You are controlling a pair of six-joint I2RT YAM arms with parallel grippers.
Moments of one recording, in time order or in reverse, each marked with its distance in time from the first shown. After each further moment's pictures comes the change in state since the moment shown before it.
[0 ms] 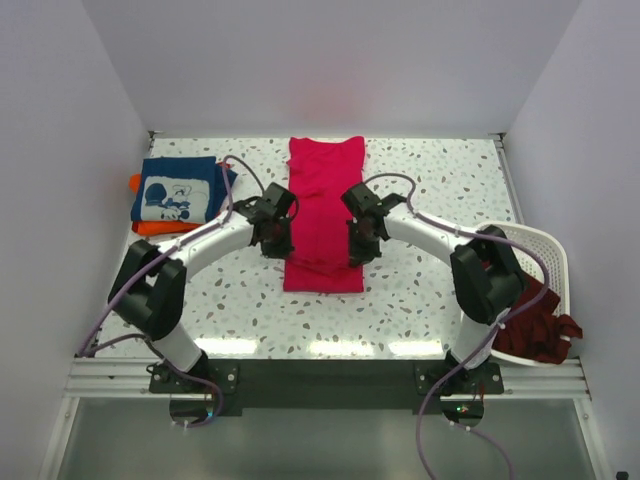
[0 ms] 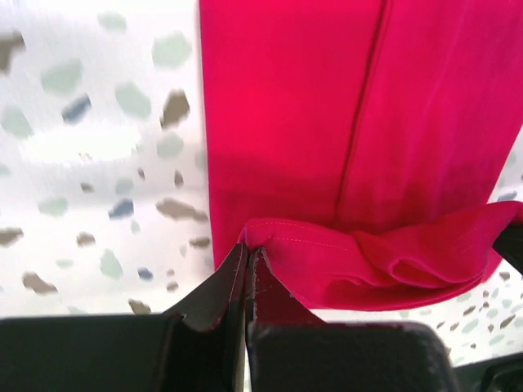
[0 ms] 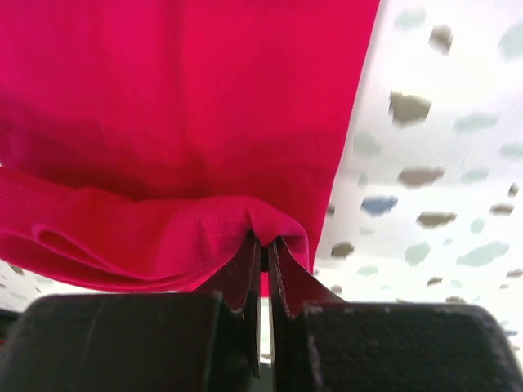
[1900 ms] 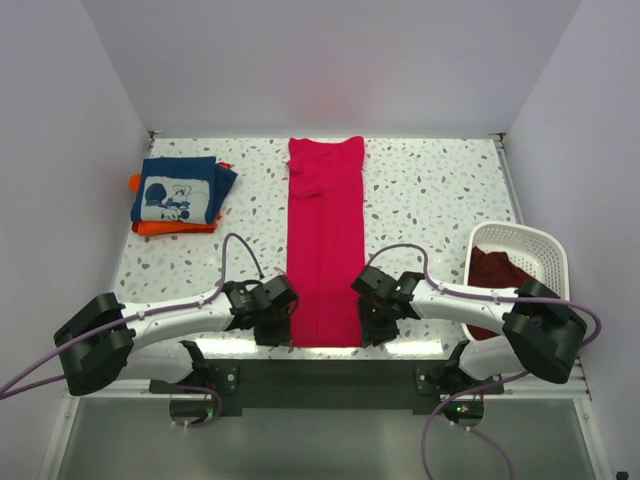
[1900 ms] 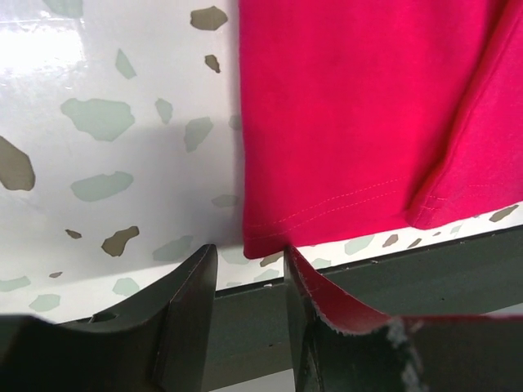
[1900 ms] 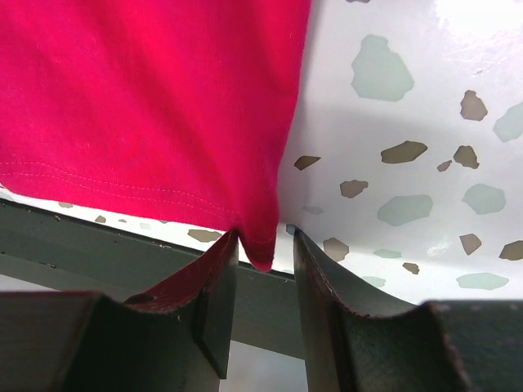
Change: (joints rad) left arm -0.428 -0.386 -0.537 0.030 0.029 -0.405; right arm 0.321 -0.410 -0.602 0.128 -0.082 0.237
